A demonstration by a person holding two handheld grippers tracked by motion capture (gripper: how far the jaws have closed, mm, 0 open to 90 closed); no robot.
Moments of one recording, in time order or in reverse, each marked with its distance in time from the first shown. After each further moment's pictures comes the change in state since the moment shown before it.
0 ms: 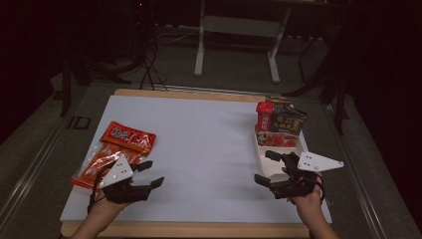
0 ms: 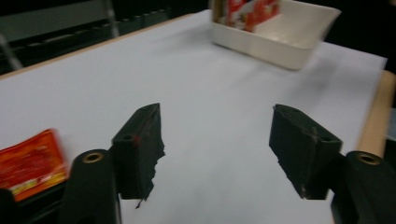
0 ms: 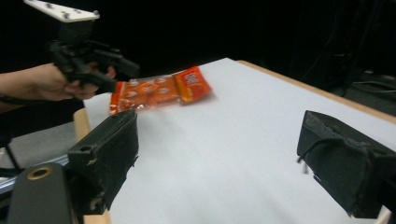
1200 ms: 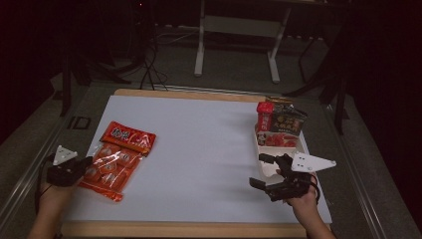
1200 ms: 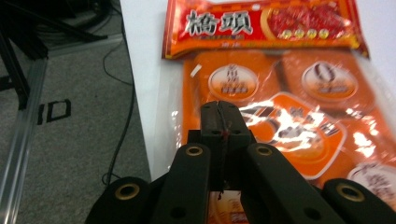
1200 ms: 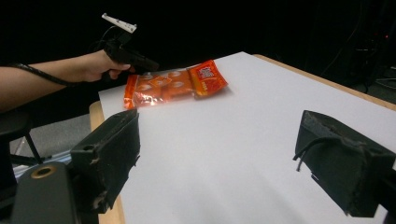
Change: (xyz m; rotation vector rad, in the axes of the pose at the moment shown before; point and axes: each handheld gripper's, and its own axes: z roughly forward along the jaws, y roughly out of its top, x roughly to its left) left arm 0.134 -0.085 -0.060 0.286 0.525 -0.246; right arm 0.003 -0.002 0.010 0.025 0.068 -0.003
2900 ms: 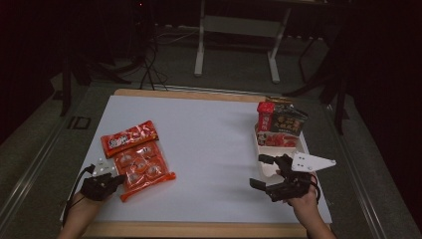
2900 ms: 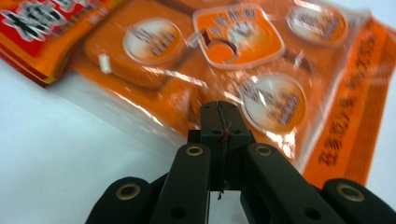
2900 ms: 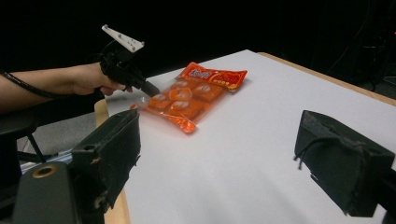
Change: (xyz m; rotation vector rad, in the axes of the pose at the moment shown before) left arm -0.093 0.004 0.001 0.111 -0.202 0.085; right arm -0.001 0.000 -0.001 0.006 0.014 0.003
